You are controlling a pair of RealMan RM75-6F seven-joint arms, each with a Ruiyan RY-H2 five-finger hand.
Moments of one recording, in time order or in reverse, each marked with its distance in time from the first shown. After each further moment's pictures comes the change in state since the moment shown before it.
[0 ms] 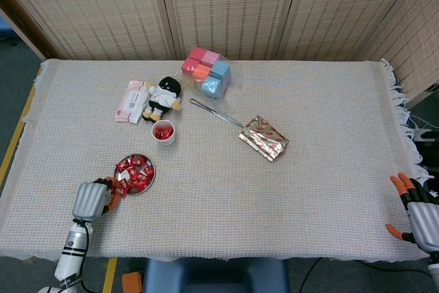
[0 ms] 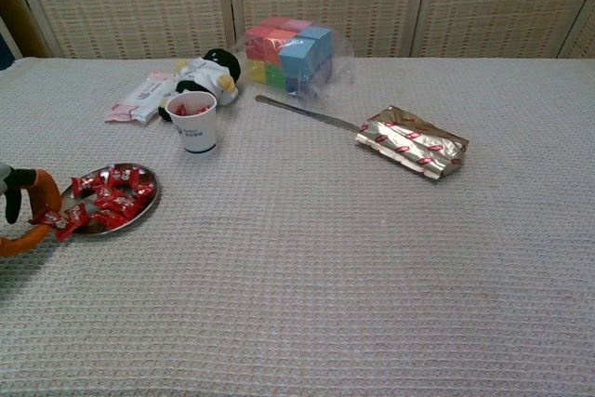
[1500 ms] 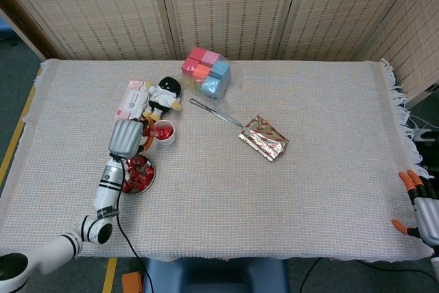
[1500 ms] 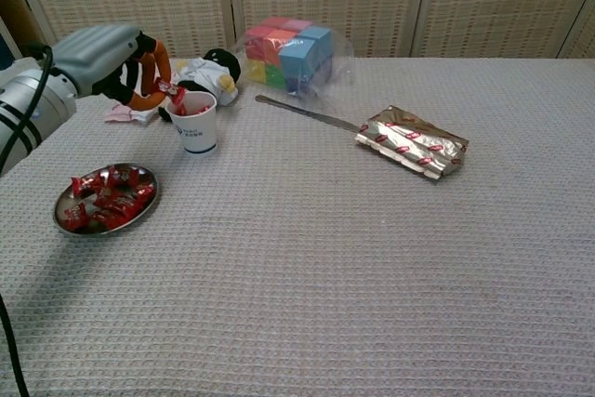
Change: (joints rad) left arm -0.437 -0.039 -0.304 0.049 -0.134 -0.280 0.075; right arm 0.018 -0.015 0.033 0.021 0.101 -0.045 -0.028
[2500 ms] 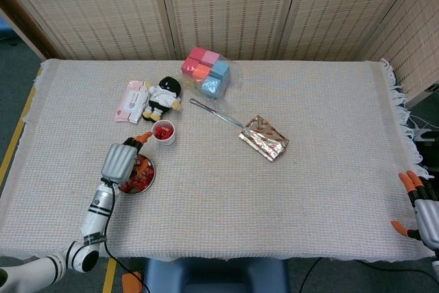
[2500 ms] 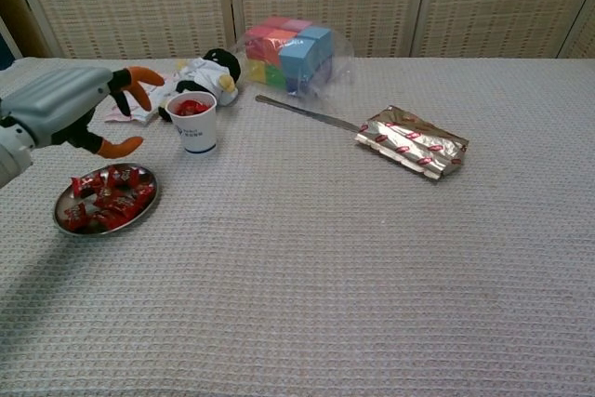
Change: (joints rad) left arm 0.156 0.110 0.199 -0.234 0.019 0.139 -0.001; right arm -0.017 0.013 -0.012 -0.015 -0.046 0.038 0.018
